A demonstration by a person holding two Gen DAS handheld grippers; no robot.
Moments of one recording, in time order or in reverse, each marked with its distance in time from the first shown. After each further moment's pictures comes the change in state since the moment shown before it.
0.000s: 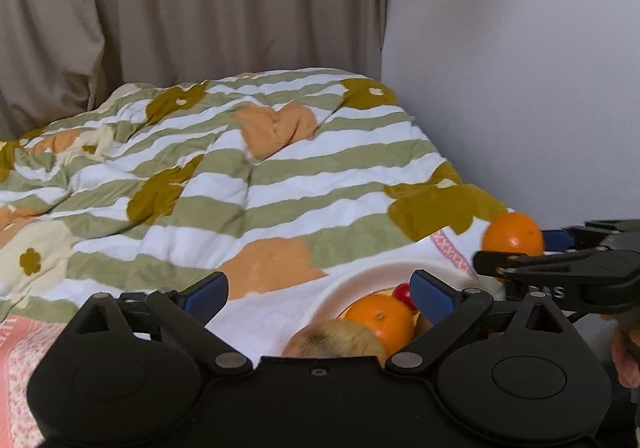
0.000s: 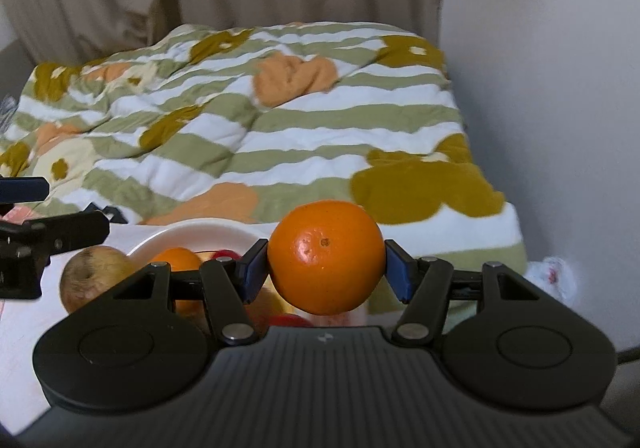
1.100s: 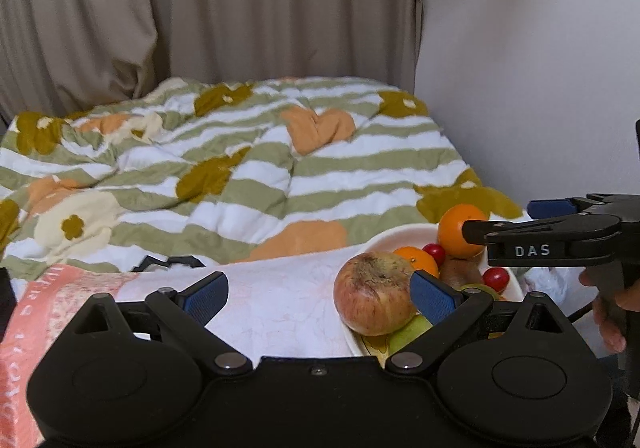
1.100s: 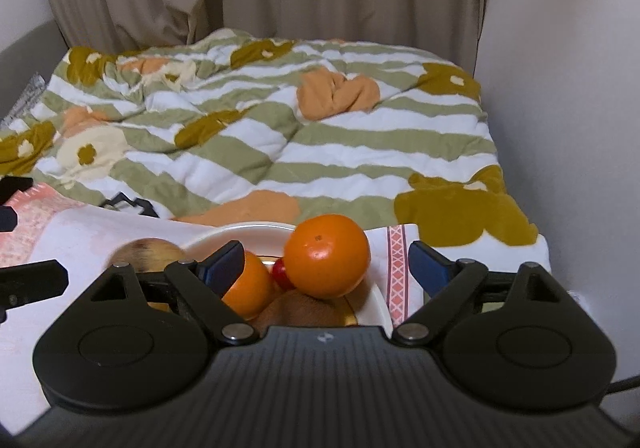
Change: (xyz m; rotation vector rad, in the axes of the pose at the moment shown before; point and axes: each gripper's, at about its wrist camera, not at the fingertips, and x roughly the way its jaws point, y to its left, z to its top) left arm -0.073 0.024 -0.051 -0.079 -0.060 0.081; right arm -0.027 0.041 -0.010 -0.080 -0.087 0.034
